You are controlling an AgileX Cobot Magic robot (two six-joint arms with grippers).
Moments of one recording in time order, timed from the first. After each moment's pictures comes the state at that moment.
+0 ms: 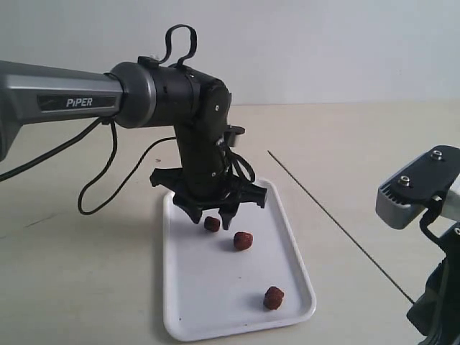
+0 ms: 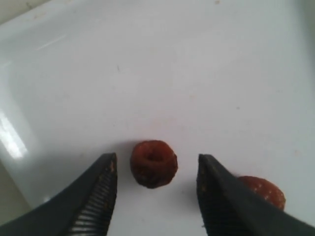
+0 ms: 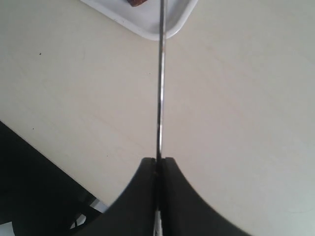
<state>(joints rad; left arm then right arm) -0.71 2.27 -1.72 0.00 1.01 -0.38 0.47 1.03 -0.68 0.10 1.05 -0.09</state>
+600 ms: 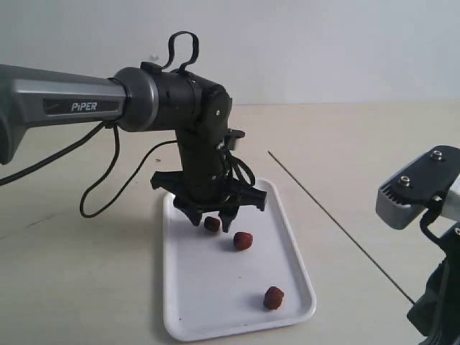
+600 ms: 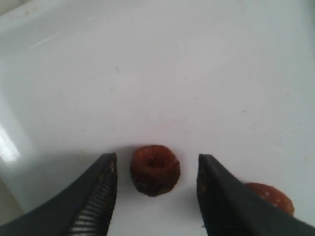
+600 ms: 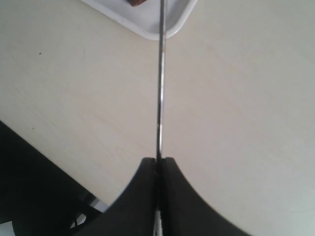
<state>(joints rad) -0.71 2.28 -1.72 0.00 1.00 -0.38 0.47 1.03 -0.68 0.10 1.05 -0.08</state>
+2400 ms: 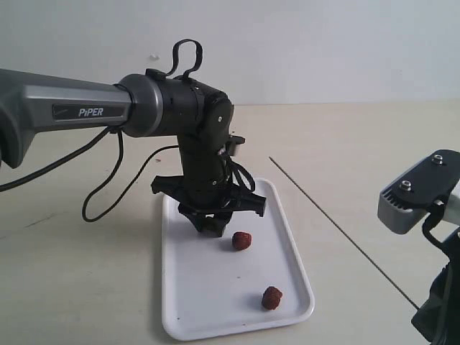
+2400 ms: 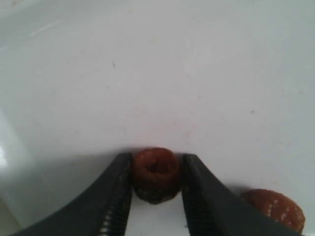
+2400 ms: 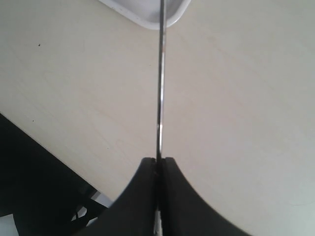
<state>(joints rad) -0.71 2.30 -1.72 0.00 1.01 -0.39 0.47 1.03 -0.68 0.10 1.07 -0.08</state>
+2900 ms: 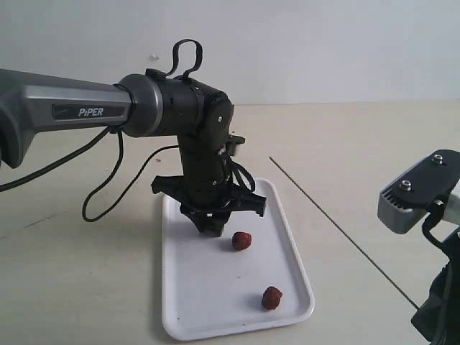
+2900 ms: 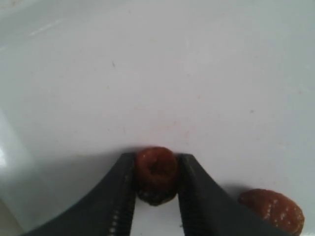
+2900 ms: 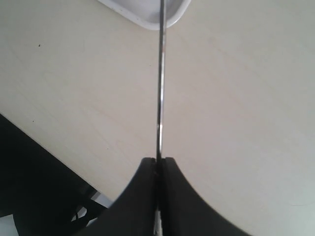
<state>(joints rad) -0.71 2.30 -1.72 0.00 1.01 -0.39 0.47 1.03 -0.68 0.10 1.07 -0.08</state>
